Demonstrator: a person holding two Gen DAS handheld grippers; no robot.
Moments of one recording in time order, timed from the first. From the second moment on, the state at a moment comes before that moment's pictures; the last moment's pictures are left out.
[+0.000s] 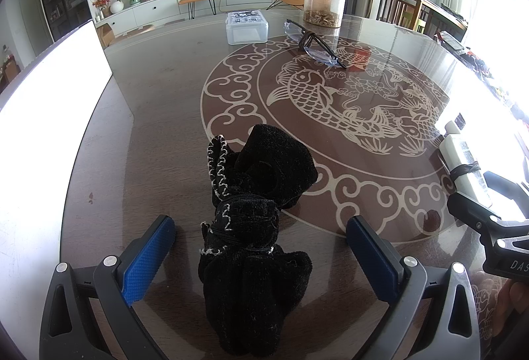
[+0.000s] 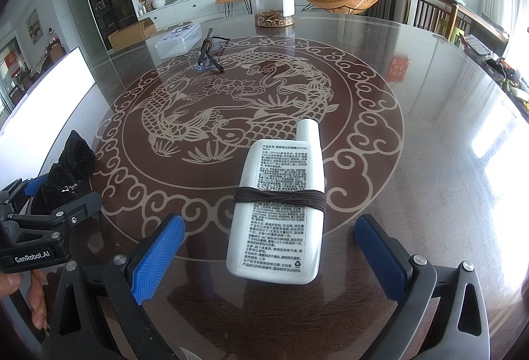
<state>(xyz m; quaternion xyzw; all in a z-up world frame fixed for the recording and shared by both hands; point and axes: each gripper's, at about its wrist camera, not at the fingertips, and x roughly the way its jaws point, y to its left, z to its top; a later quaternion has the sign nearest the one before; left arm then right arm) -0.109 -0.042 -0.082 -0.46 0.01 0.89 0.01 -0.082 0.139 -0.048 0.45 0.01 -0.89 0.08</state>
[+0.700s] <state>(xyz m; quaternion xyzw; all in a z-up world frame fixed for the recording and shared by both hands) -0.100 -0.042 -0.066 -0.45 0.01 0.89 0.03 -0.109 0.162 -0.034 0.51 -0.11 -0.85 0.10</state>
